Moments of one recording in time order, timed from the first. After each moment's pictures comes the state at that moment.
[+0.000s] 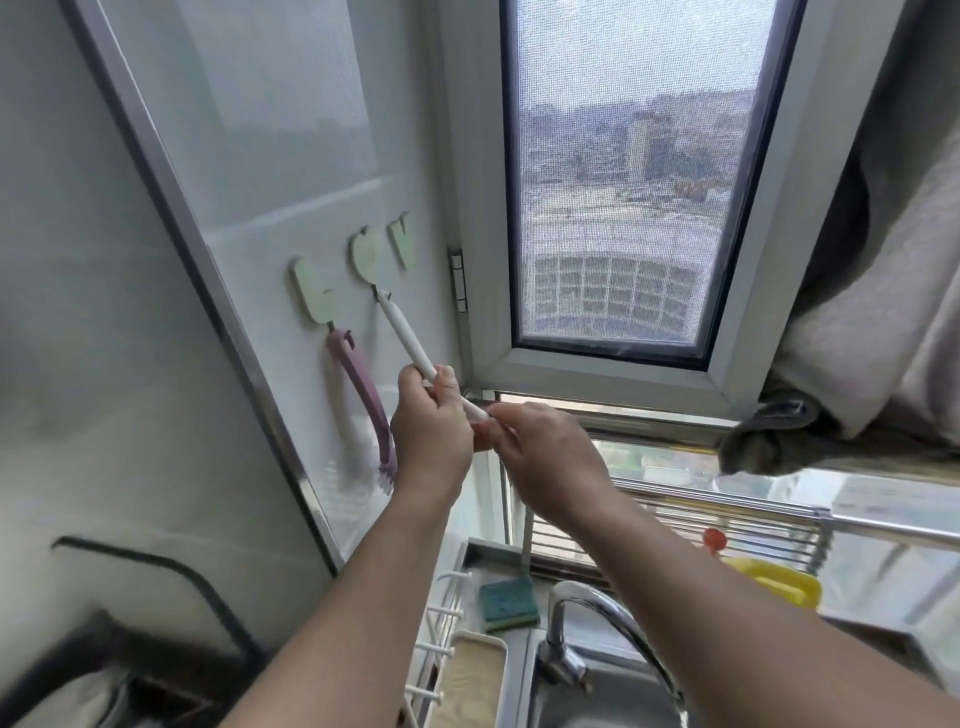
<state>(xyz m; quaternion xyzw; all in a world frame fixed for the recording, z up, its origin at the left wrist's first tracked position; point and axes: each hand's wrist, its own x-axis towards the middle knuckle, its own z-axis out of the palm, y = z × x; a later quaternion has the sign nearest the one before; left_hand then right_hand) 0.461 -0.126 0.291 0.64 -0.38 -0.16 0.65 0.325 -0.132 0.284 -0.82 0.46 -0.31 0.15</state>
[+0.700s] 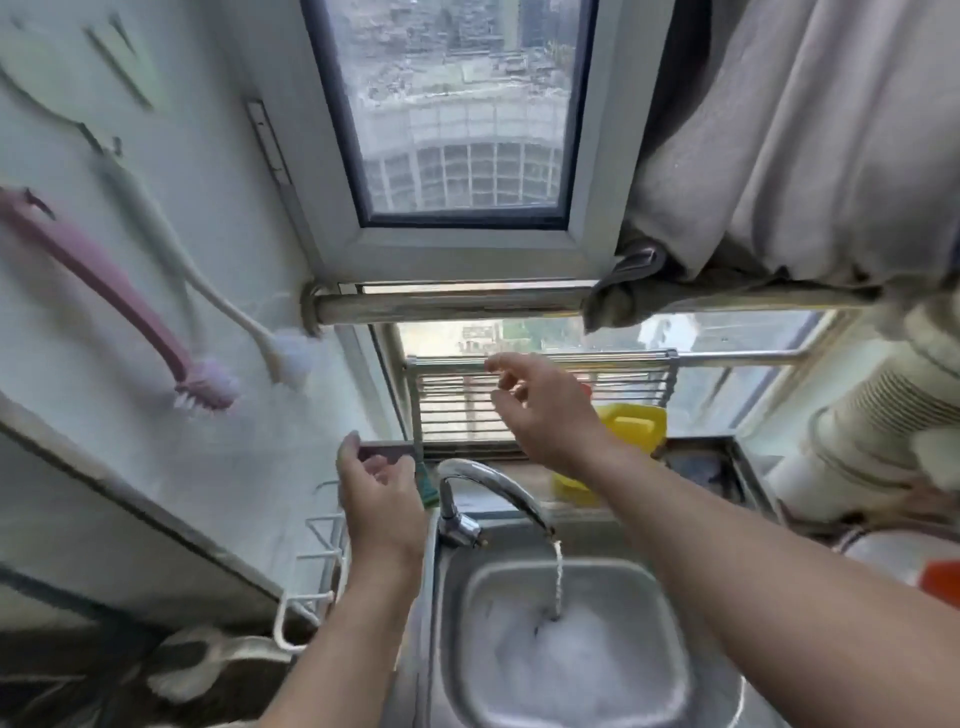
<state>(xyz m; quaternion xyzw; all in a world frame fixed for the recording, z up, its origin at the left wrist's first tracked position) 0.377 -0.041 0.142 0.69 -0.32 -0.35 0.55 0.197 -0.116 0.193 -0.73 0.55 -0.32 0.26</state>
